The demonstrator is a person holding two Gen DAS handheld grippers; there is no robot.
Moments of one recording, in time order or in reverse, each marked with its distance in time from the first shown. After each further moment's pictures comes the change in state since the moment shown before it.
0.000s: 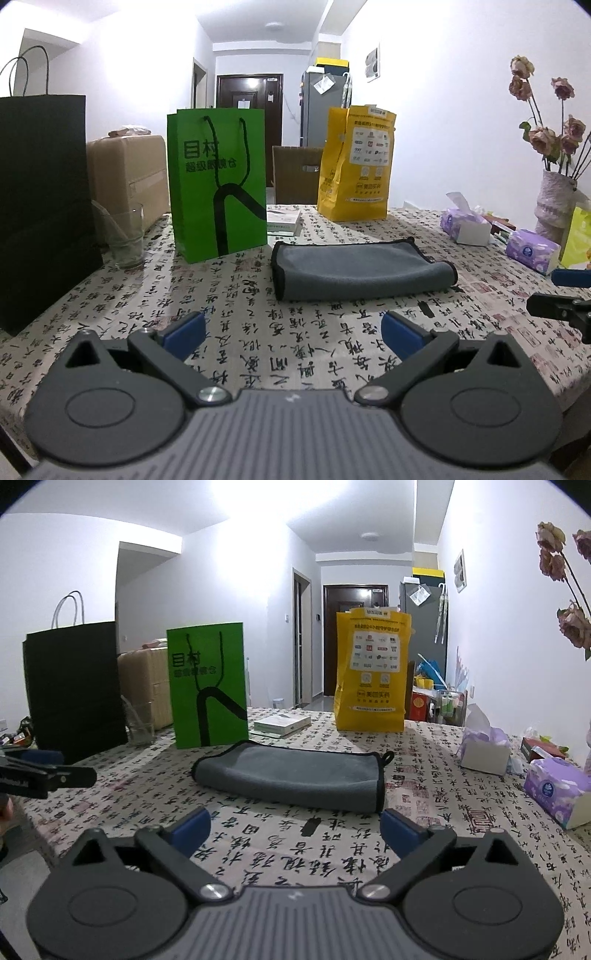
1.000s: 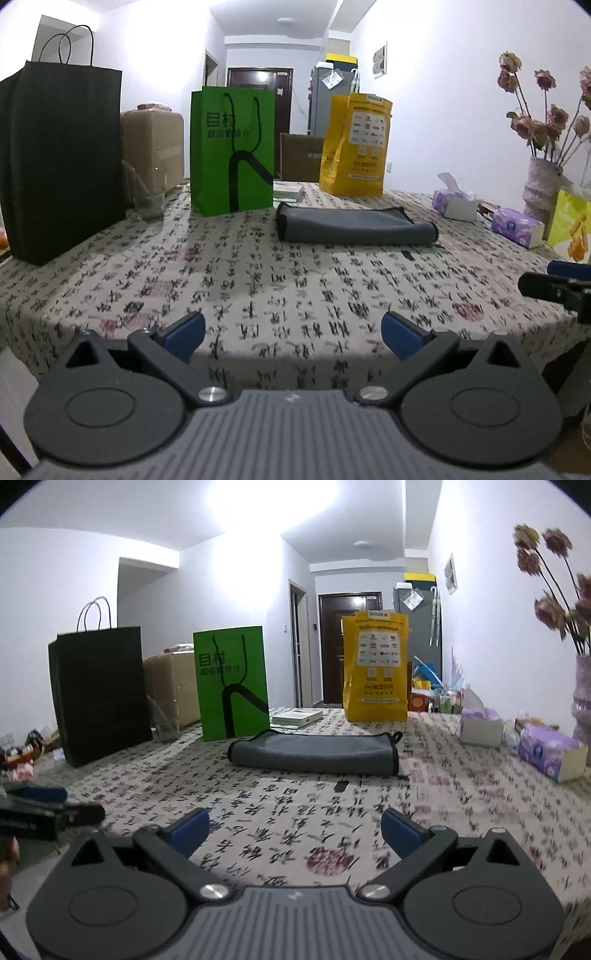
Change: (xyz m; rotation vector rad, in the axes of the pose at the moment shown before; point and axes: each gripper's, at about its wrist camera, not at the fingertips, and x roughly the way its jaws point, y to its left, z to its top) left arm -0.072 -0.005 -0.076 -0.039 0.024 0.010; right arm -0.068 0.045 -0.058 0.061 -0.039 0.006
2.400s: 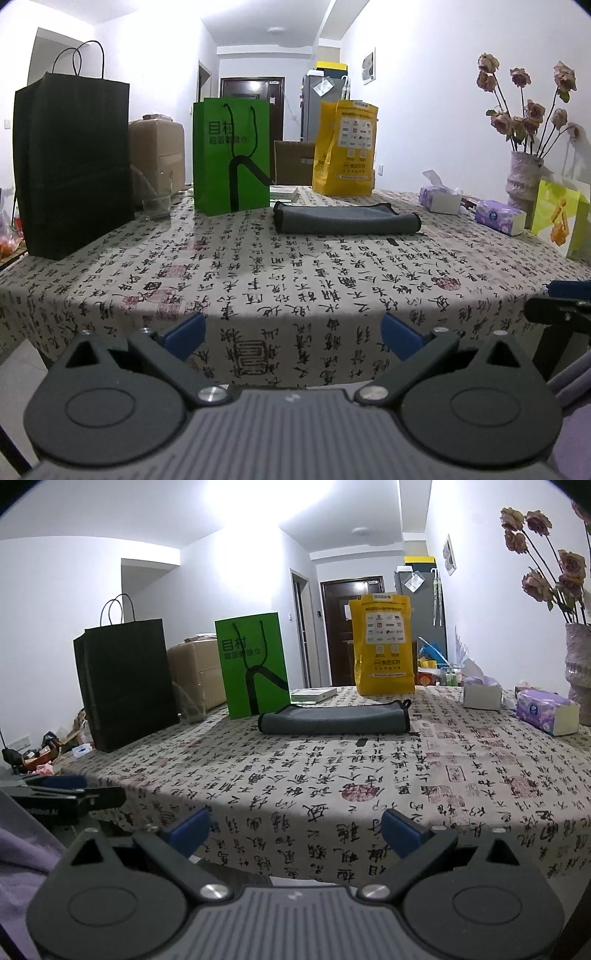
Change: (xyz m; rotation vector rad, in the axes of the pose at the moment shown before) left arm -0.055 -0.004 -0.031 0.030 -0.037 -0.005; right arm -0.060 0.025 -0.041 0.043 0.042 0.034
